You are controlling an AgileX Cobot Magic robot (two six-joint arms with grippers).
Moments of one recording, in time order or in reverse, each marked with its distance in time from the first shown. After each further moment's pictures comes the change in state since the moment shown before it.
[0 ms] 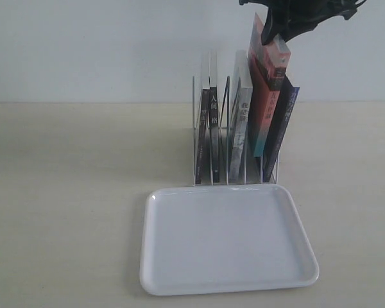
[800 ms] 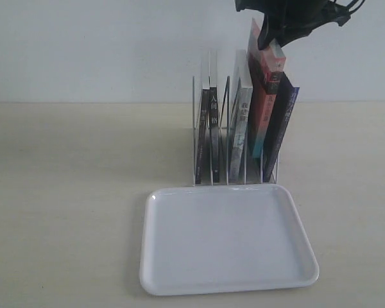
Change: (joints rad) left arm 0.000 0.000 0.000 0.000 0.000 0.000; right arm 0.000 0.031 0.000 0.006 -0.028 -0.003
